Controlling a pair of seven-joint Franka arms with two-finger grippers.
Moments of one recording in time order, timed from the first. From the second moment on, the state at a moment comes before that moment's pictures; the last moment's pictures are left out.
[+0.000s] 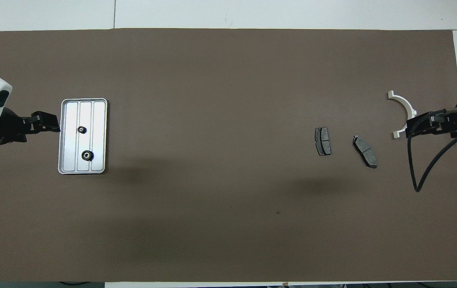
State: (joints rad) left arm -0.06 -0.06 0.04 -1.97 -0.01 1.97 -0.23; right arm -0.04 -0.02 0.02 -1.69 -0.02 1.59 0.01
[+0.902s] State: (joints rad) left arm -0.07 0.00 0.04 -2.07 -0.01 2.11 -0.23; right arm -0.05 -0.02 0.02 -1.70 -0.02 1.61 0.01
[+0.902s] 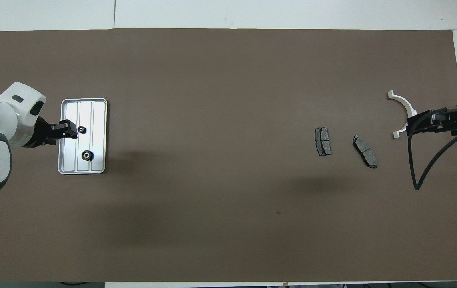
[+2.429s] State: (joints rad) left arm -0.07 0.10 0.04 -2.27 -0.01 2.34 -0.21; right arm -0.05 -0.02 0.02 -1.71 -0.02 1.66 0.00
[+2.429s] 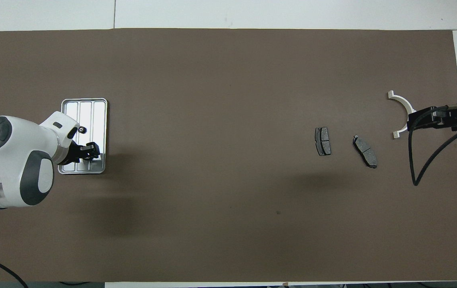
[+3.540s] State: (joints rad) left arm -0.06 0.13 0.04 -2.25 -0.01 2.36 -0.18; right arm -0.06 -0.02 0.02 -1.72 -0.02 1.67 -0.01
